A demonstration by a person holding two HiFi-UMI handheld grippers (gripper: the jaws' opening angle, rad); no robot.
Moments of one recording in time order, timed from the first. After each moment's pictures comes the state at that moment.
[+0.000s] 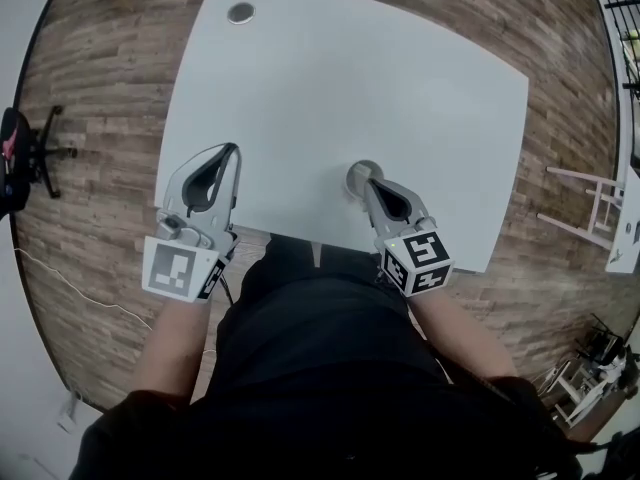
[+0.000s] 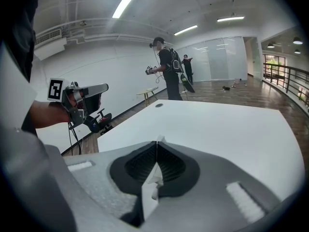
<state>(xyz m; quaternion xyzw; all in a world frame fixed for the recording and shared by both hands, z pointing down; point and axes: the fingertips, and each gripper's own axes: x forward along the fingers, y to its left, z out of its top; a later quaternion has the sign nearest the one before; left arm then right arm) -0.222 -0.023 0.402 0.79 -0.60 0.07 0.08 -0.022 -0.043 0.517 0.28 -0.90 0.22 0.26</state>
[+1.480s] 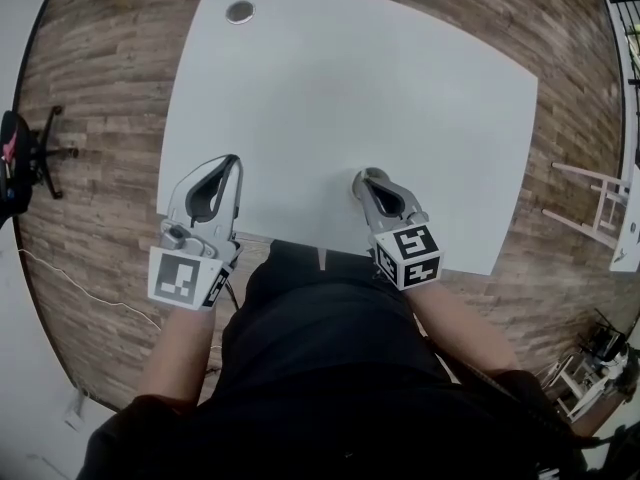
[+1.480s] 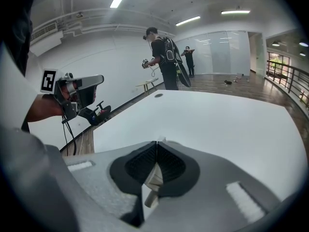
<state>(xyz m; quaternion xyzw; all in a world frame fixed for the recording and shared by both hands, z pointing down) -0.234 -0.020 0.424 0.79 -0.60 0.08 0.11 -0.040 -0.042 0.554 0.27 -0.88 0.22 0.31</state>
